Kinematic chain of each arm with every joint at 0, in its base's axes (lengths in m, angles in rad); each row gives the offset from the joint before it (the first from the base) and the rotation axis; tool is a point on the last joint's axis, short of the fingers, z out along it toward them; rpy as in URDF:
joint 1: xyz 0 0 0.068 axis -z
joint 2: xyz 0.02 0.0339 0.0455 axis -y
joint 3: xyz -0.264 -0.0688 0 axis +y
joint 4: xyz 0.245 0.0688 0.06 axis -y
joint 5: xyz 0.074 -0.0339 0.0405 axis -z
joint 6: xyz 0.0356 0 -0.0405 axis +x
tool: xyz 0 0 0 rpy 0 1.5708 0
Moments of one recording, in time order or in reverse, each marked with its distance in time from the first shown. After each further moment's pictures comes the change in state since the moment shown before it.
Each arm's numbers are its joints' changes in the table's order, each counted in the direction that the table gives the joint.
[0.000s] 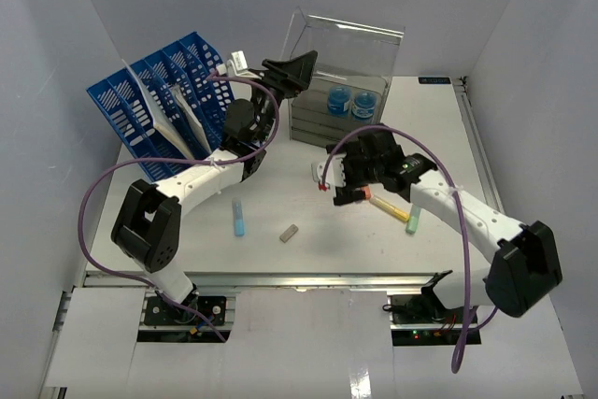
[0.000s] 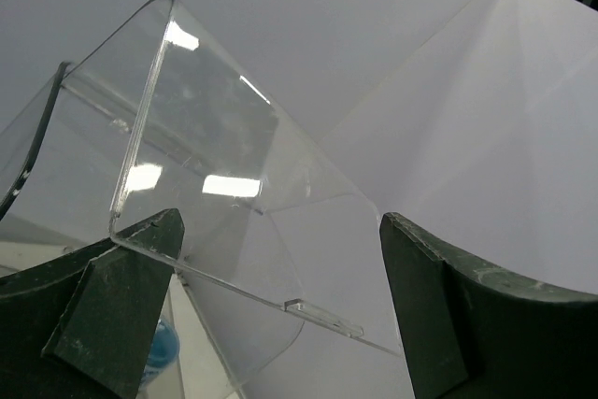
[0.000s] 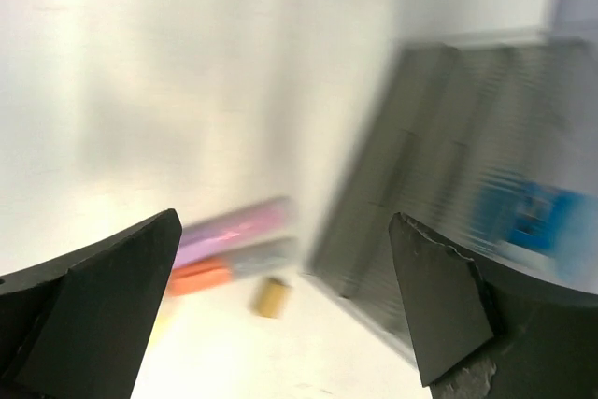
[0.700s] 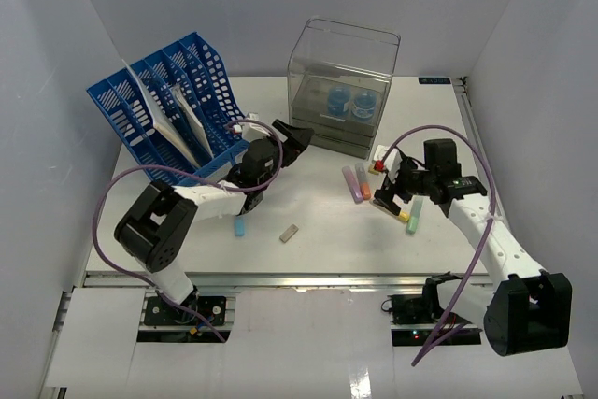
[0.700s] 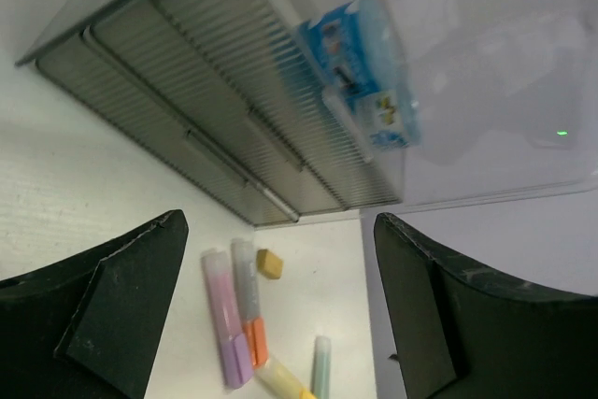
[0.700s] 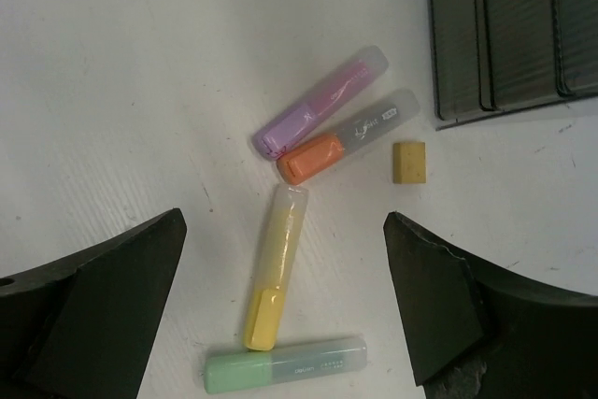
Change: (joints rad) left arm 0.048 -0.018 0.376 -0.242 -0.083 -0.233; right arm 0.431 0.232 0.249 -0.021 -0.278 0.317
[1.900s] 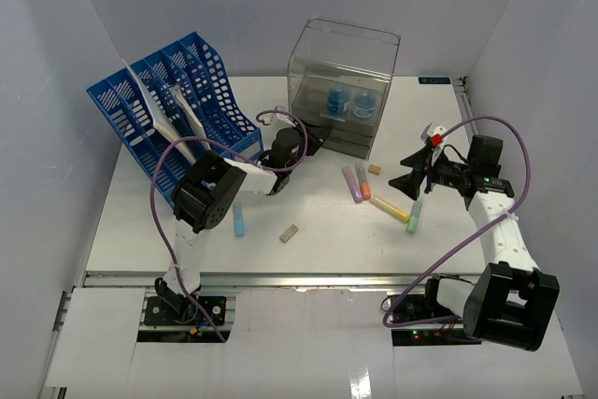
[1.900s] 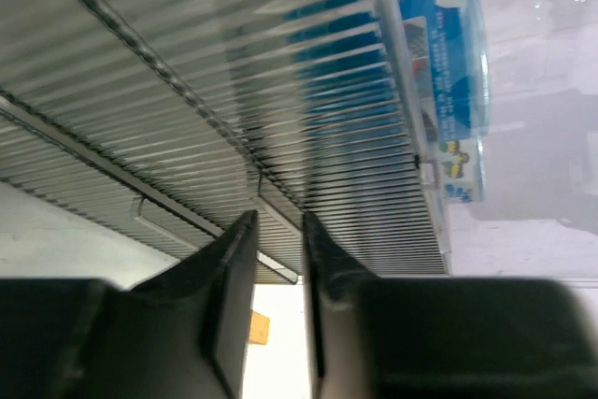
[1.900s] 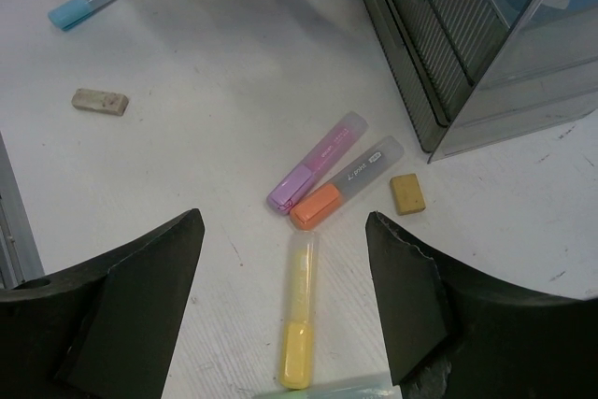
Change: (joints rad) left arm -0.004 -0.454 -0.350 0.118 0.093 -0.103; right arm 0.365 -0.034 0.001 0.127 -0.497 0.241
